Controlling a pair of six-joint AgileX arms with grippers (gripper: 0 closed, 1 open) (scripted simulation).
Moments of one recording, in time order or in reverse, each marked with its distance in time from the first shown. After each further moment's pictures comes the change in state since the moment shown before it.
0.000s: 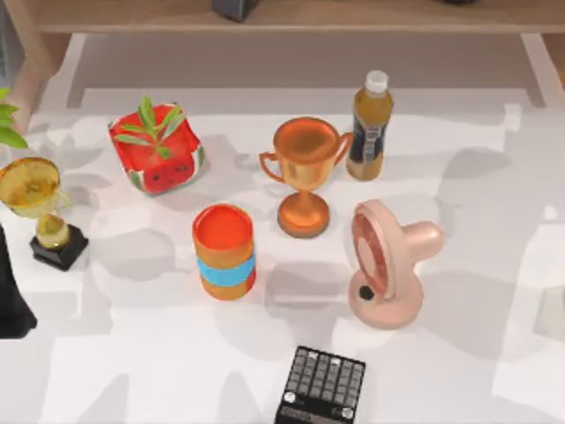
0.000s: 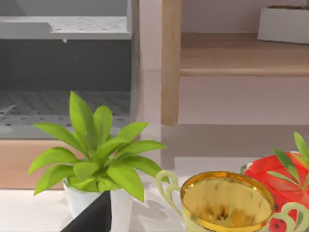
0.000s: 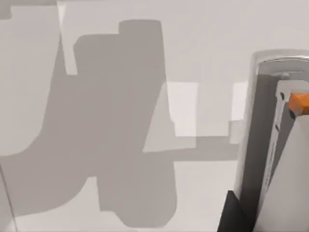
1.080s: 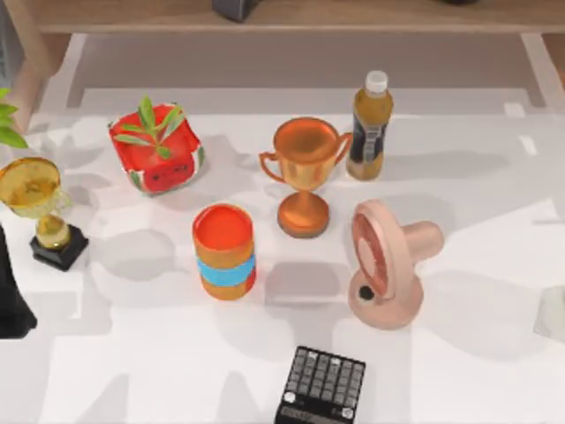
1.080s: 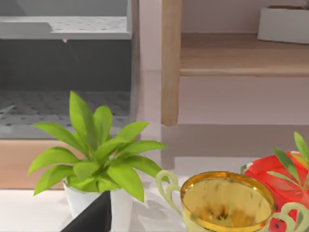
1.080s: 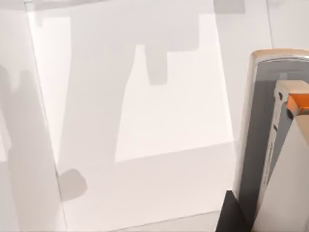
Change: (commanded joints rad) left arm 0.000 0.000 0.000 0.000 0.000 0.000; right arm 0.014 -0.175 0.155 -0.070 0.017 0.065
